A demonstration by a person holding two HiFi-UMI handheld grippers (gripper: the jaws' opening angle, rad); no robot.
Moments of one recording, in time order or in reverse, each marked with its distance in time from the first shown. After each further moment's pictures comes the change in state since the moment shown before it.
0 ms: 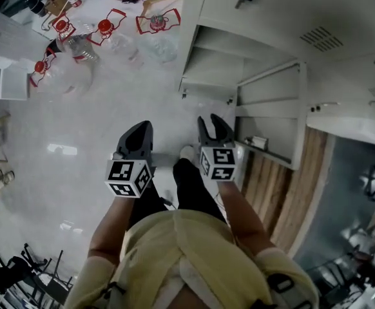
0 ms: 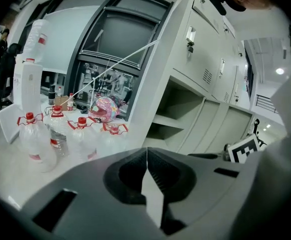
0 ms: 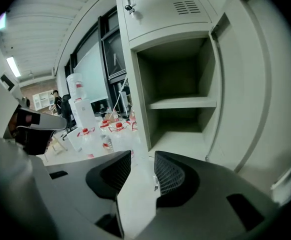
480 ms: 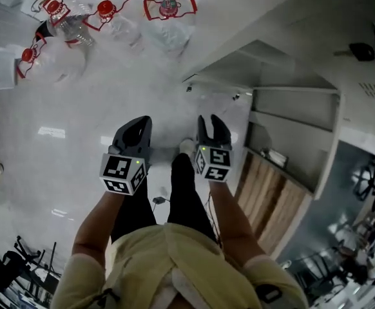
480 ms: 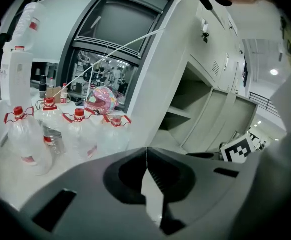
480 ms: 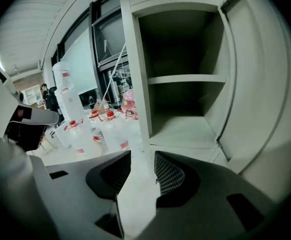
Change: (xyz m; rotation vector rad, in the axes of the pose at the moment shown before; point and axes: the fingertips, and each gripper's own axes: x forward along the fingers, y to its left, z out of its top) left arm 0.039 0.071 -0.020 0.036 0.083 -0.086; right arm 0.071 0.022 -0.039 0.048 0.083 -0.106
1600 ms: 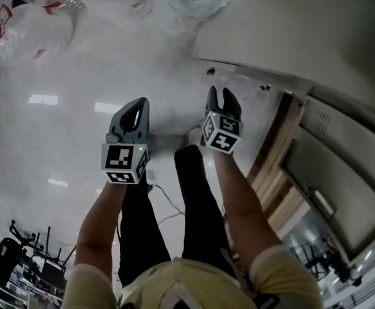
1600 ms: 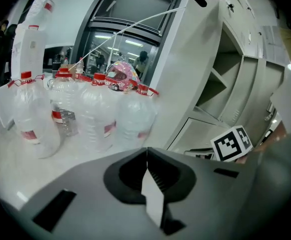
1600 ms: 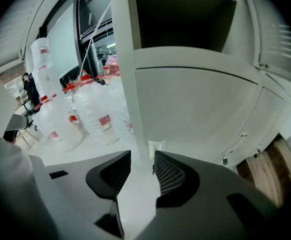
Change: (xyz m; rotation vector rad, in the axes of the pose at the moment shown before) left arm 0.114 0.120 -0.146 -0.060 0.095 0.140; right arm 0.199 -0.033 -0.137 0.055 0.166 -0.106
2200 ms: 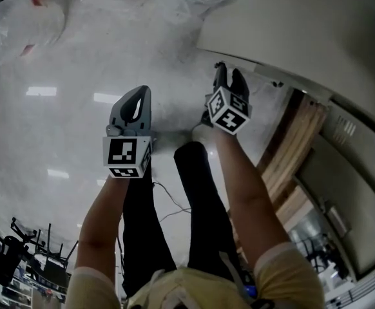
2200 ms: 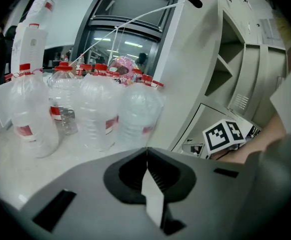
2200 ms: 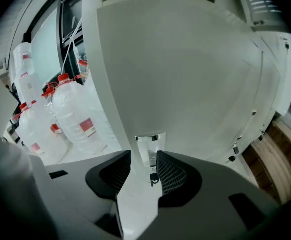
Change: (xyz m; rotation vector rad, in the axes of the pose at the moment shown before) left arm 0.050 0.024 -0.031 0.035 -0.013 0.032; right arm 0.077 -0.017 -0.010 0.164 -0.040 -0.092
